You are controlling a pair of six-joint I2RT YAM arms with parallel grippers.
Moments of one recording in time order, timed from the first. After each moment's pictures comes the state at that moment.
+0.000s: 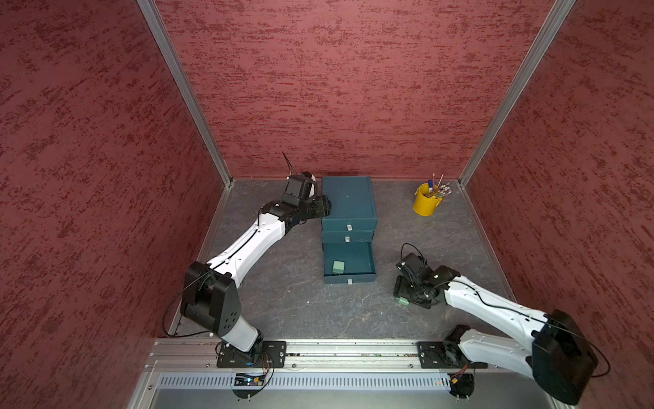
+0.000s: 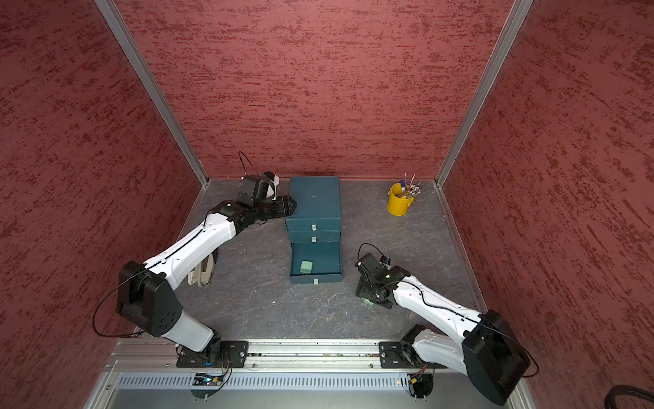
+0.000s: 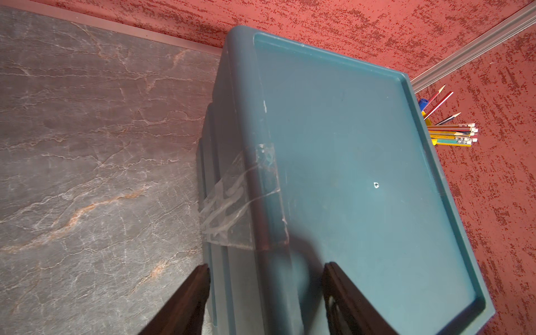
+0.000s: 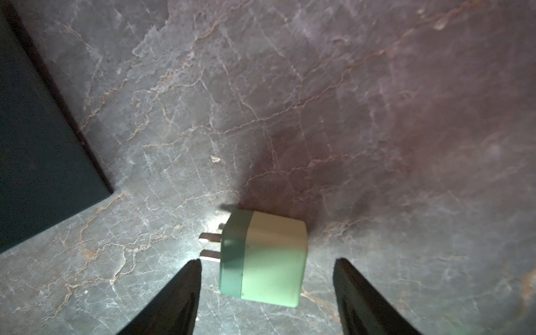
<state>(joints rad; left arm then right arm) -0.42 1.57 1.36 -0.49 0.10 -0.49 0.66 1.15 0.60 -0.76 0.07 1.01</state>
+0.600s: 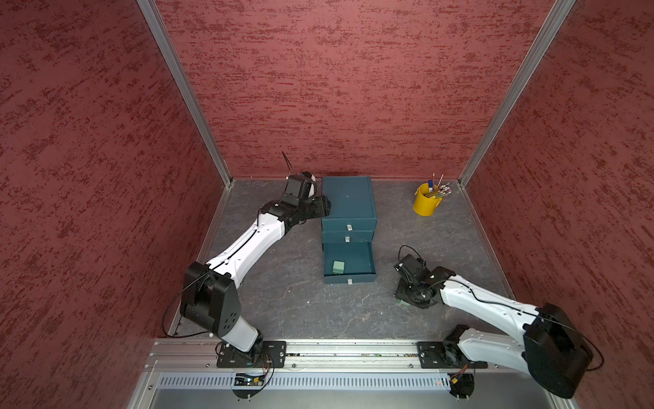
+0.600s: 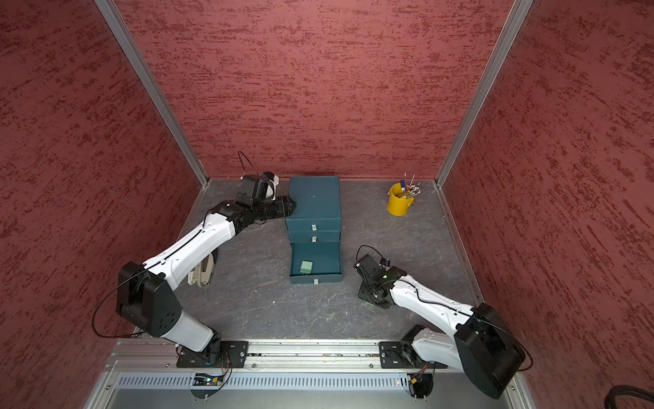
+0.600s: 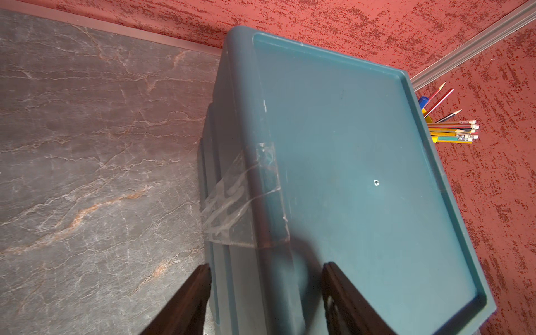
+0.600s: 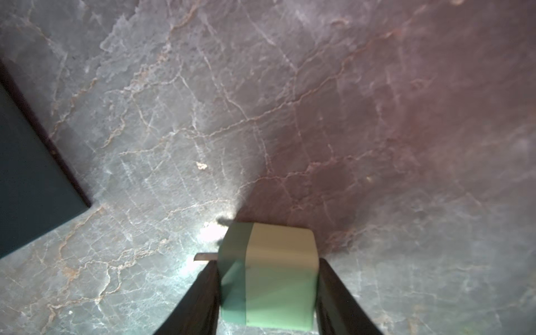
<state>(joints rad) -0.41 1.57 1.36 -0.50 0.11 -0.47 0.66 1.19 0.58 -0.72 0.07 1.04</state>
